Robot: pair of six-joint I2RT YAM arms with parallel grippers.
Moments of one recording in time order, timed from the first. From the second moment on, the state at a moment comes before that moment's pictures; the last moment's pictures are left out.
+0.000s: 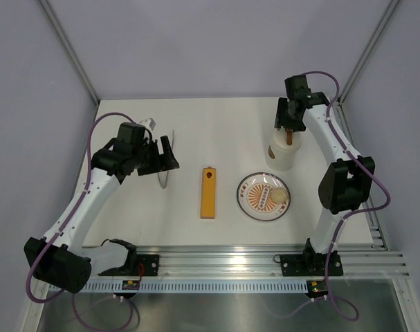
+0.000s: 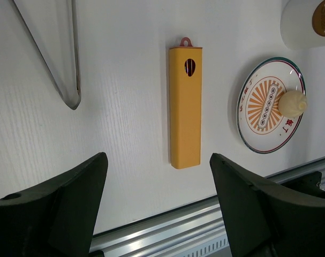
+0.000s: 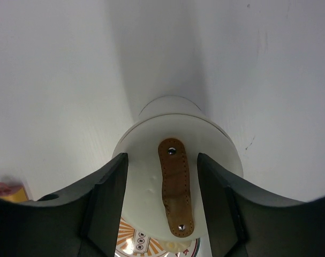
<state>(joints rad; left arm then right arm) -0.32 1.16 1.15 -0.82 0.18 -0.48 0.18 1.87 1.80 -0.91 0.18 0.30</state>
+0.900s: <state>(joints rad) -0.32 1.16 1.13 -0.82 0.18 -0.48 0.18 1.70 1.65 -0.95 0.21 0.30</state>
